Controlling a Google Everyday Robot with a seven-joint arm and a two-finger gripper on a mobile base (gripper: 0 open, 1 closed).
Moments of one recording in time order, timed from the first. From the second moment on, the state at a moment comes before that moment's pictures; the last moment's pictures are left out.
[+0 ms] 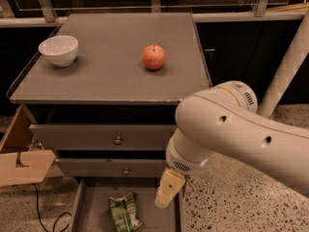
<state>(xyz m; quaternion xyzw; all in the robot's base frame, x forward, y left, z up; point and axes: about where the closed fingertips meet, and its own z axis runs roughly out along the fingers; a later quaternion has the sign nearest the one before) 0.402 -0.059 0.734 -0.54 0.83 0.04 0.12</state>
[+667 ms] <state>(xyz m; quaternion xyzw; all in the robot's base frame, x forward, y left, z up) 0.386 -0.020 0.656 -0.51 0.85 0.10 0.08</state>
